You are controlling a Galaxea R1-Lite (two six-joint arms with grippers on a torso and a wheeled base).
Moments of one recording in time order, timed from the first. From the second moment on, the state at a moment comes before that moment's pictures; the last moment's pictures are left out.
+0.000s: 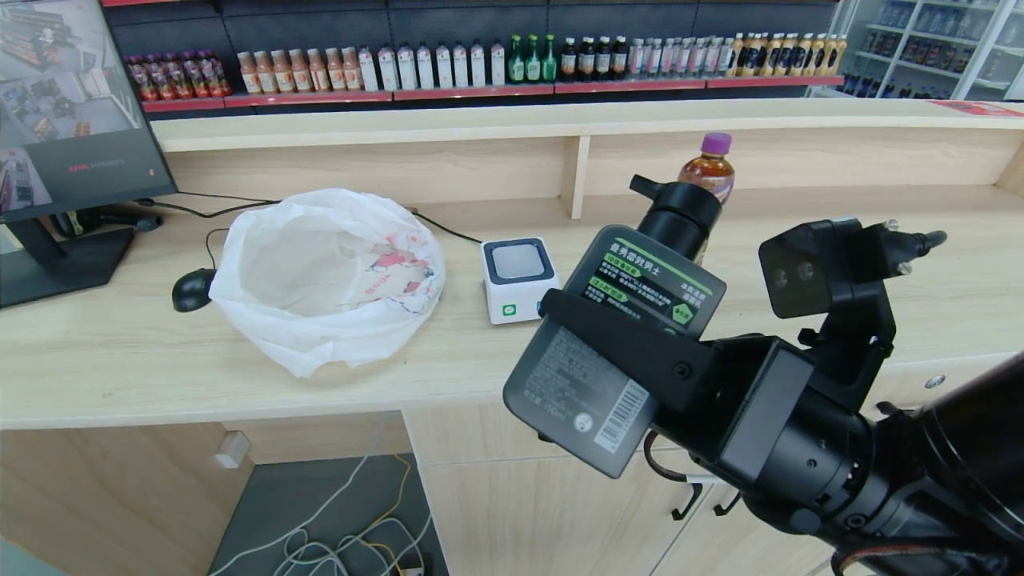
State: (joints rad) left arm 0.00 0.00 0.00 0.00 0.01 -0.01; right arm 0.91 1.67 -0.53 -1.57 0.23 0.83
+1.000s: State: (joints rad) left arm 0.00 0.00 0.00 0.00 0.01 -0.01; right arm 0.87 1.67 -0.51 -1.57 0.22 0.52
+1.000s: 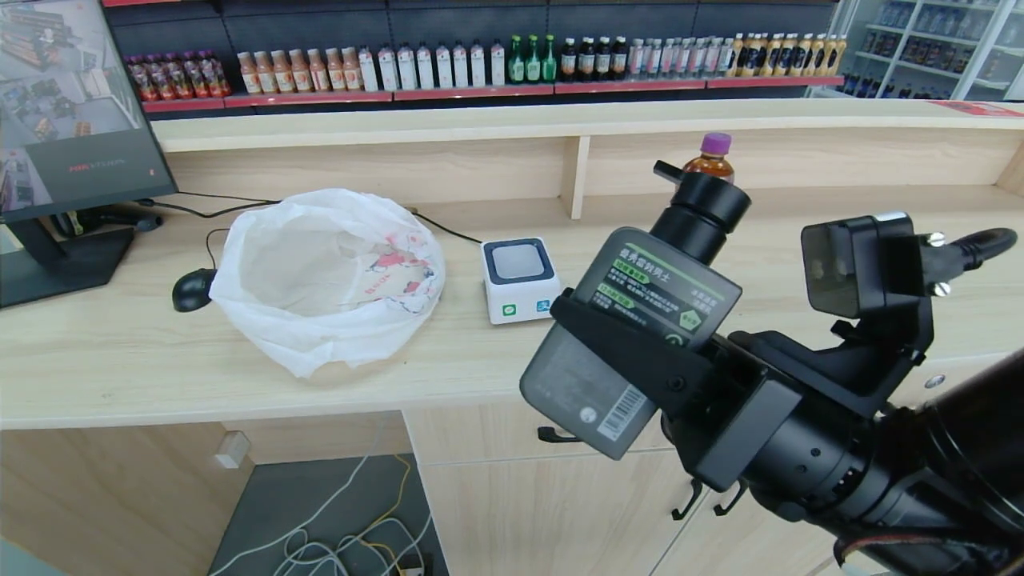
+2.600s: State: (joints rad) left arm 0.00 0.00 0.00 0.00 0.01 -0.01; right arm 0.29 1.66 -0.41 -1.57 -0.07 -0.08
